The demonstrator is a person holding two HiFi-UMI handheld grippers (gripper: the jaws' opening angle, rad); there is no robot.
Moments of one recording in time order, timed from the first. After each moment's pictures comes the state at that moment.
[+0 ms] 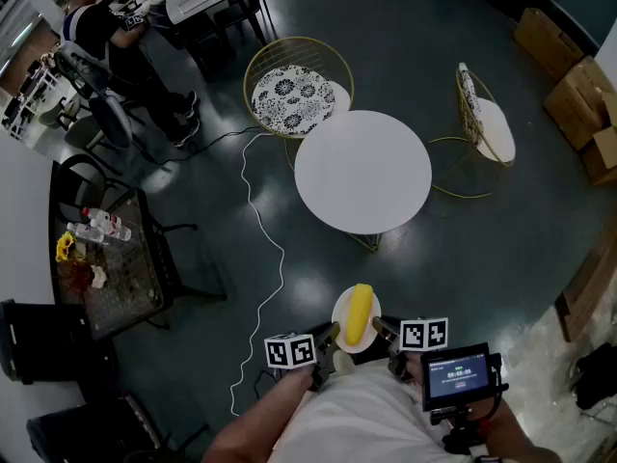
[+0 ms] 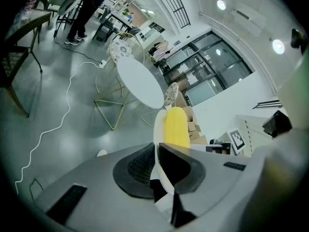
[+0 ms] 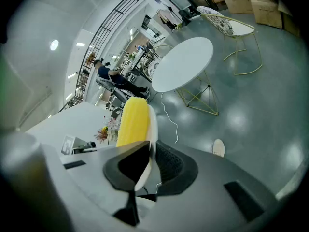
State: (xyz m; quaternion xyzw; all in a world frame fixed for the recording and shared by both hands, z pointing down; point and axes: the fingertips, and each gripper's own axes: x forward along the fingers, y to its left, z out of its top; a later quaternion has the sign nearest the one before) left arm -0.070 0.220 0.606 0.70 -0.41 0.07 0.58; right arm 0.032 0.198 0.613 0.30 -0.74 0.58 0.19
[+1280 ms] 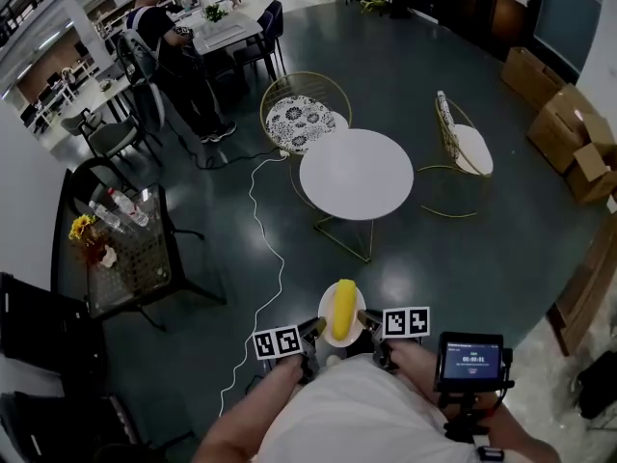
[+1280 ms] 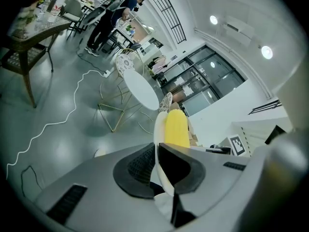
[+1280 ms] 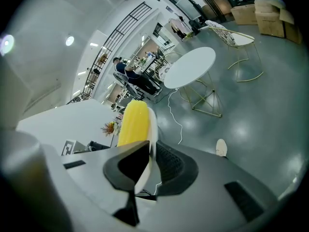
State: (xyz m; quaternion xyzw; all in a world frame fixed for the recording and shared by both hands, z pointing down) left arm -0.092 0.366 0.566 0.70 -0.44 0.00 0.56; right arm 0.011 0.336 0.568 0.30 -0.77 0.54 0.16
